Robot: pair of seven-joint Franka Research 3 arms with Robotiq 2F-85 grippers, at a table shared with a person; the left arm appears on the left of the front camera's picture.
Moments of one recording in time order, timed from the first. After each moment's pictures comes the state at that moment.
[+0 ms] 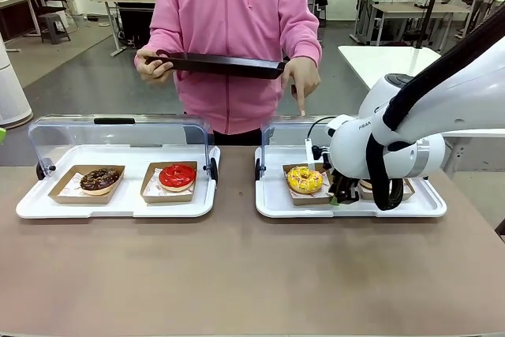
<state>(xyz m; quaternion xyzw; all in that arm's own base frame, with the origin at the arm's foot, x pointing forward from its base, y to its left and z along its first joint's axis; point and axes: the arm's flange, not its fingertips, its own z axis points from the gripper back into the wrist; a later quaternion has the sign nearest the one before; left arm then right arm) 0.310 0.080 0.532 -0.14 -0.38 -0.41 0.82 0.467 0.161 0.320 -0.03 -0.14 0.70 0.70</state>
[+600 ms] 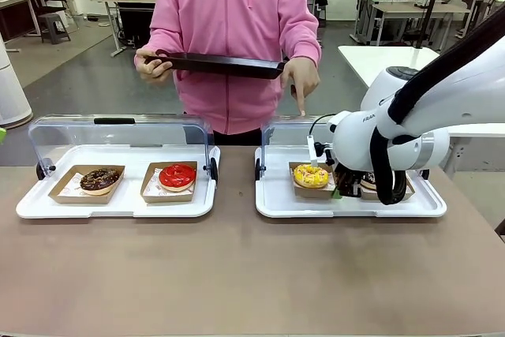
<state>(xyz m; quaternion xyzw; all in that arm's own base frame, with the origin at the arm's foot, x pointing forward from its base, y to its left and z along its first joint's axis) 0.310 0.080 0.532 -0.14 -0.38 -0.41 0.82 0.468 0.155 0.336 -0.03 -0.13 0.70 0.70</state>
